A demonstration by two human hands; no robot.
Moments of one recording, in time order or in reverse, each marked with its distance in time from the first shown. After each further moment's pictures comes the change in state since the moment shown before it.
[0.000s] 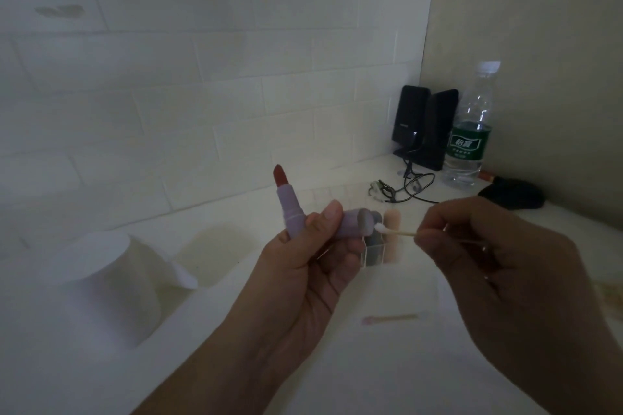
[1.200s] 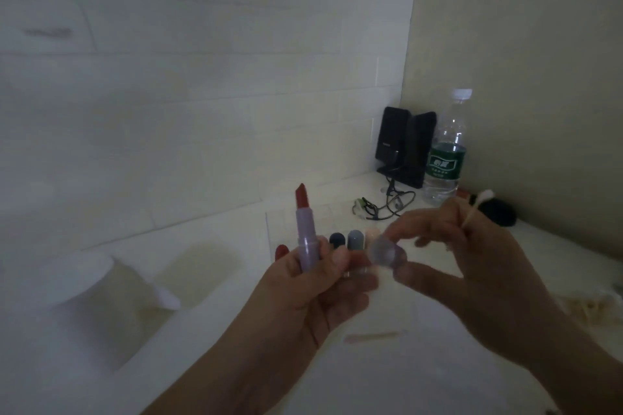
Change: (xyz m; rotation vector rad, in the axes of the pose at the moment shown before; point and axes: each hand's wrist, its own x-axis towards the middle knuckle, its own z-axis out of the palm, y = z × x) left_hand 0.002 -0.010 -0.013 0.102 0.002 -0.187; right_hand 0.016 0.025 -0.008 0.384 -0.234 0.189
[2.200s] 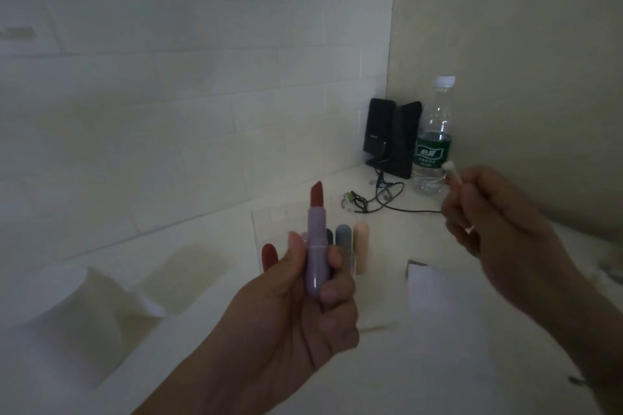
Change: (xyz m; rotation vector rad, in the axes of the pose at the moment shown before) left_hand 0.011 -0.011 -0.022 -0.400 -0.444 -0.276; right_hand 0.009 0.029 -0.021 0.161 0.202 0.127
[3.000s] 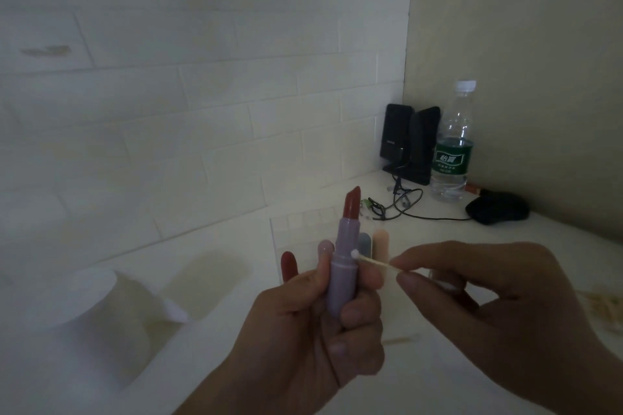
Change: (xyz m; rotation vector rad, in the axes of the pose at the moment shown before) left_hand -0.004 -0.001 0.004 0.062 -0.019 0.009; right_hand -0.030 -0.033 0.027 -0.361 -0.120 -0.461
